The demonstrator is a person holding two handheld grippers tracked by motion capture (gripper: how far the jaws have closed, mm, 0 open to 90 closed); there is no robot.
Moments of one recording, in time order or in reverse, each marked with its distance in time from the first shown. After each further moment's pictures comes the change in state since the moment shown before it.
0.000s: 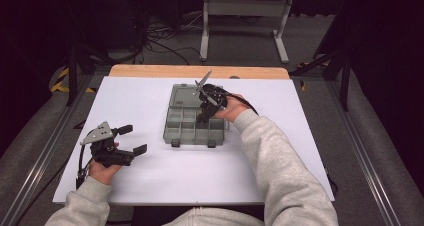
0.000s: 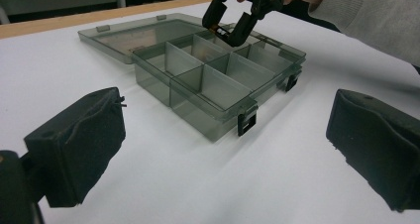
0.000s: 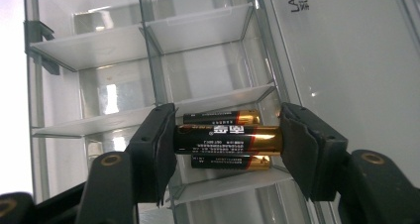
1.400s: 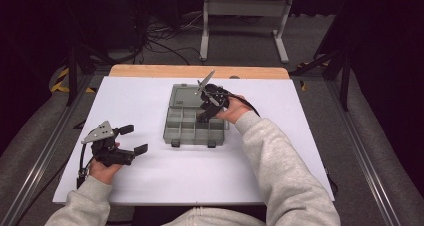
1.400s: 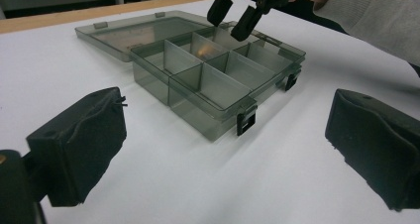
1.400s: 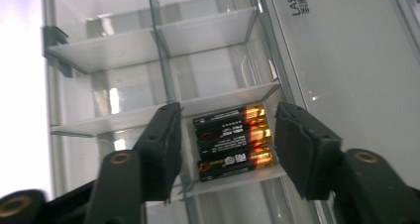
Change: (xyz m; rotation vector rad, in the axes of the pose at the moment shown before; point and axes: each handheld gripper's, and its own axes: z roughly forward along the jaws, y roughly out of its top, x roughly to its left) left arm 0.002 0.002 0.003 0.015 -0.010 -0.016; right arm 0.006 -0.004 -0.010 -0.045 -0.005 0.012
